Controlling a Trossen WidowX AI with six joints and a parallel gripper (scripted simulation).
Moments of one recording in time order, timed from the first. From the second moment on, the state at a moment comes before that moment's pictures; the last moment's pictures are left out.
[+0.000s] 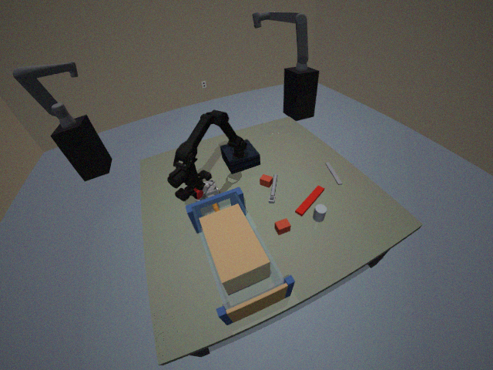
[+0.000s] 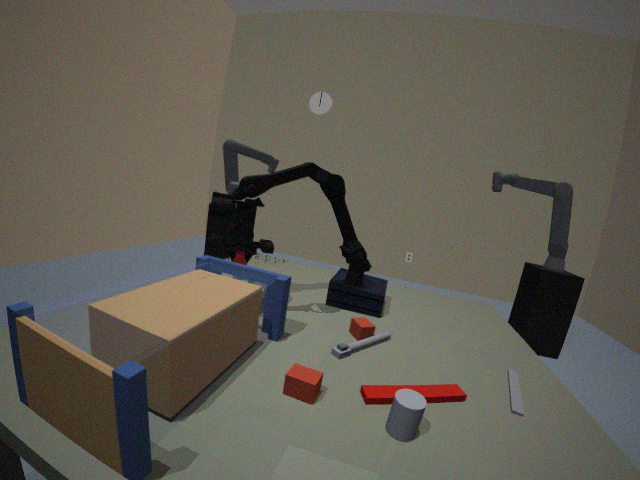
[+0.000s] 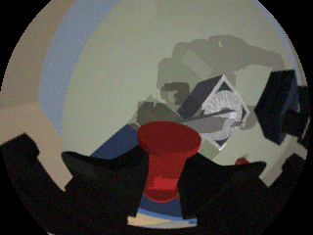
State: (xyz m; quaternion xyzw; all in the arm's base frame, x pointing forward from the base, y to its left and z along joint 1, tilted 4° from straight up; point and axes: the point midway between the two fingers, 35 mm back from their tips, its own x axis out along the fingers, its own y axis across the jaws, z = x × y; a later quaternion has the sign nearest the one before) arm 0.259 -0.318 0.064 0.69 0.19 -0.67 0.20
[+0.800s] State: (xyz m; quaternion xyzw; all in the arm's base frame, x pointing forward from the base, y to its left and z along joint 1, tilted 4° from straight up) arm 0.272 -0.296 0.066 0.69 0.19 -0.67 0.21
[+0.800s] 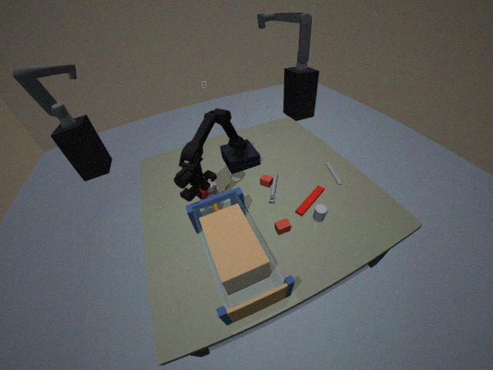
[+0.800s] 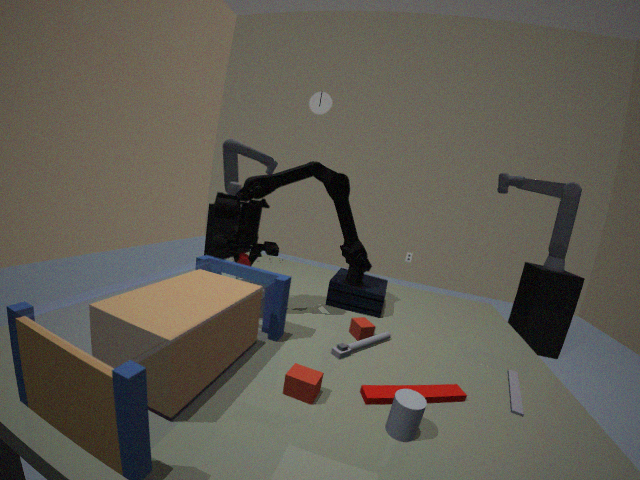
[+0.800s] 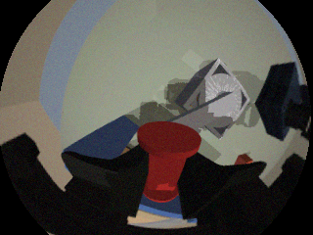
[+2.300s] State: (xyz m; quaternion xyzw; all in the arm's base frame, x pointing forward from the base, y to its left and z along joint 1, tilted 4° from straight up) arm 0.281 -0.243 0.067 0.70 0.20 -0.66 0.21
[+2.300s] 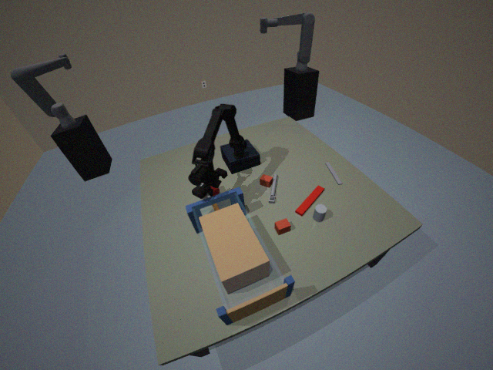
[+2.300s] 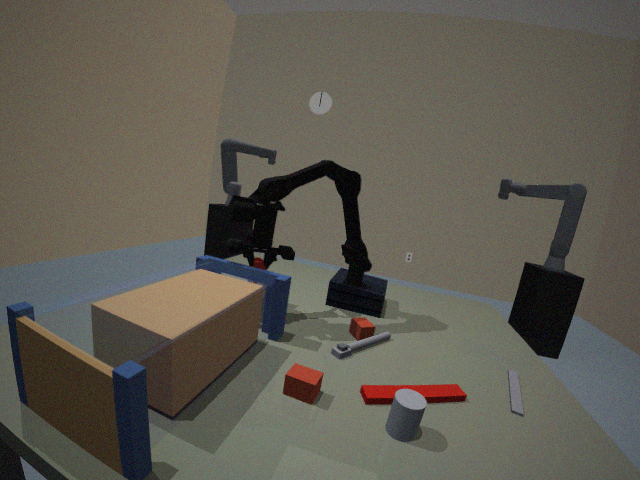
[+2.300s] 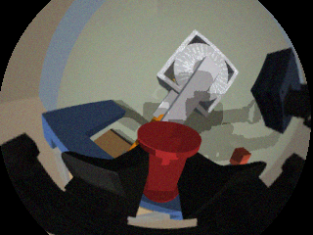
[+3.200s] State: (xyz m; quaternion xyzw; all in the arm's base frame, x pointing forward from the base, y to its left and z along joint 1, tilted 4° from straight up) arm 0.274 -0.214 0.067 0.70 0.20 -0.65 0.21
